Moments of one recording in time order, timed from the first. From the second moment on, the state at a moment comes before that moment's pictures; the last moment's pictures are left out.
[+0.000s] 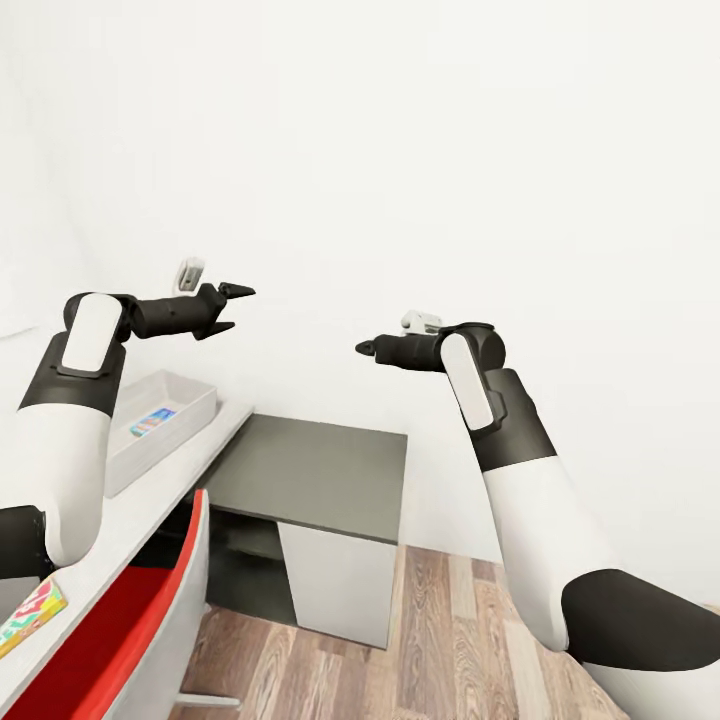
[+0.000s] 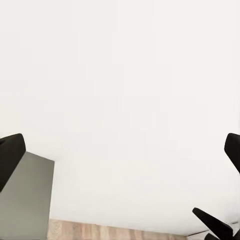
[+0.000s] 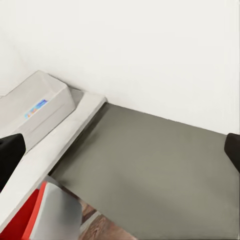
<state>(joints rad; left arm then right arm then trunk) -1.29 0.20 0.10 -0.91 1.00 1.04 0.02 -1.11 0.17 0.13 -1.18 -0.46 1.03 -0.08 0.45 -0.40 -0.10</state>
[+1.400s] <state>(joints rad) -1.14 0.25 0.07 -0.91 0.99 1.04 0.02 -0.91 0.15 0.03 -1.14 -0.44 1.02 -0.08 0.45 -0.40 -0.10</state>
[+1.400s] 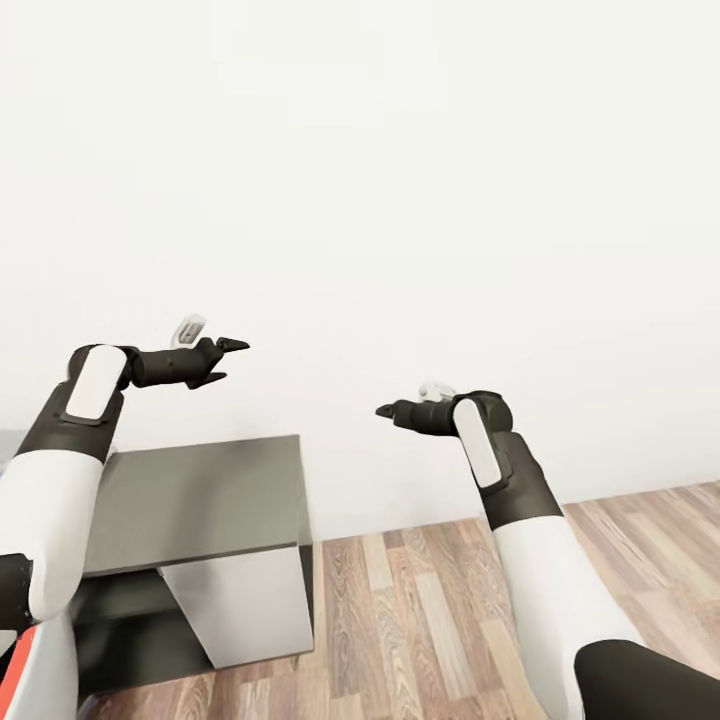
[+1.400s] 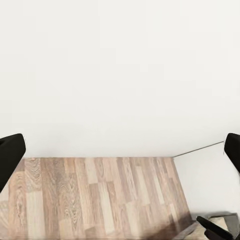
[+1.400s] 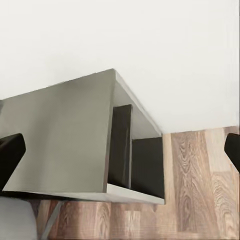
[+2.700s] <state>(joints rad) -1.04 0.29 -0.01 -0.90 0.97 1.04 0.02 -0.76 0.11 0.09 -0.64 -0.27 0.55 -0.08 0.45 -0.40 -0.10</state>
